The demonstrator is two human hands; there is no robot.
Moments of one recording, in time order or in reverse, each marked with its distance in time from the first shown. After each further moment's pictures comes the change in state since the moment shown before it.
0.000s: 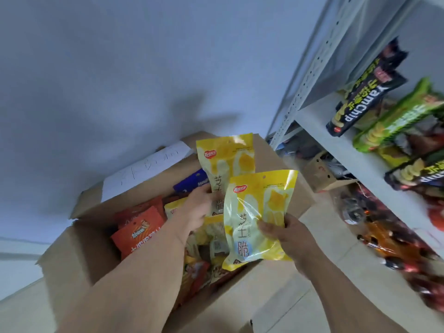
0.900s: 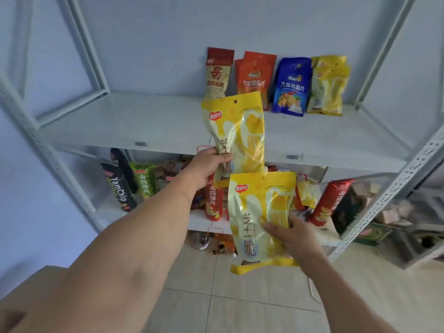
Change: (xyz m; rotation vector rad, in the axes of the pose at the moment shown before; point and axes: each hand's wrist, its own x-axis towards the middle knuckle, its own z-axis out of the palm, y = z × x) left_hand -0.215 0.161 0.711 0.475 -0.695 0.333; right_hand -0.408 0.034 -0.464 0.369 0.841 -0.315
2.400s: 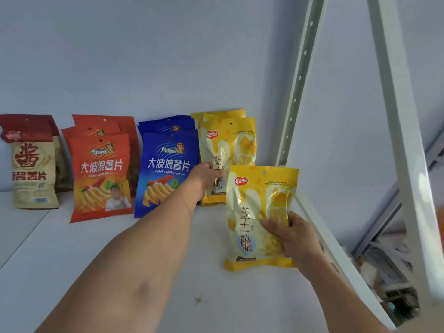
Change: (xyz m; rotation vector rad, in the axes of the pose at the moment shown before) left_hand 0.548 0.130 0.422 0.334 -0.042 0.001; right_hand 0.496 -0.127 -0.398 0.223 0.223 -0.098
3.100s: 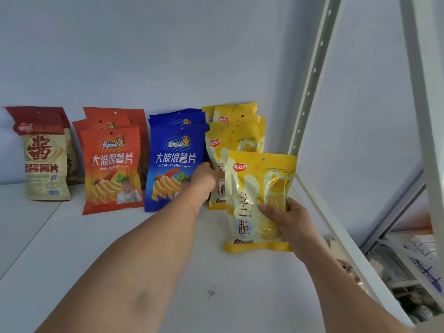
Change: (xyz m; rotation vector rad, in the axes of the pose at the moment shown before) left_hand 0.002 -0.020 -0.013 0.332 0.150 -0.027; right_hand 0.022 0.002 0.032 -0.019 0.031 -0.016
